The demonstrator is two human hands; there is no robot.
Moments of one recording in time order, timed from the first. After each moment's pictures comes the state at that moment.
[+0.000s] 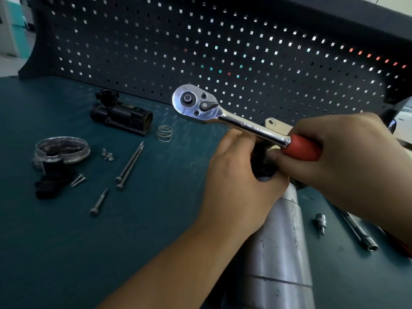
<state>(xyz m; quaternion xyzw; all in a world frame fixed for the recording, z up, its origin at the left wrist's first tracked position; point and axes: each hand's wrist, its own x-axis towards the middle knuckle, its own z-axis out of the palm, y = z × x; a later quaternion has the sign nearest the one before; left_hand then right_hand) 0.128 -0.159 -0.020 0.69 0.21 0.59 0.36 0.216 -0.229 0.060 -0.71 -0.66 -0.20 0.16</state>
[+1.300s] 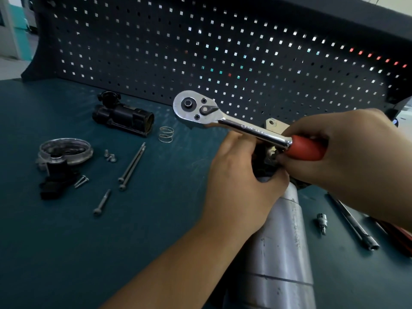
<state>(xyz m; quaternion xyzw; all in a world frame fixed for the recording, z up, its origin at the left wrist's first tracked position) 0.127 -0.160 -0.020 0.69 0.21 0.59 0.36 0.225 -0.229 0.061 -0.66 -0.69 -0.24 0.17</state>
